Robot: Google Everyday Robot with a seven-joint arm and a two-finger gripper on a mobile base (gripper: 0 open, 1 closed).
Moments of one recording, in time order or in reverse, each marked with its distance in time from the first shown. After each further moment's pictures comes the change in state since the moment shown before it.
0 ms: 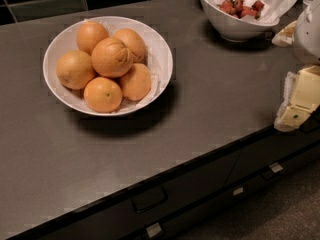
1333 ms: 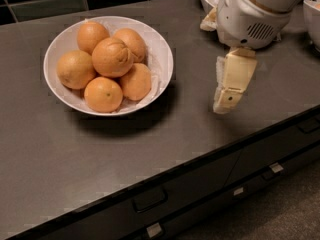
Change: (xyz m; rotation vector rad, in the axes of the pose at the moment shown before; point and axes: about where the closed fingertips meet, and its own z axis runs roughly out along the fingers) arm -0.121 -0.001 0.015 -0.031 -0.117 -0.263
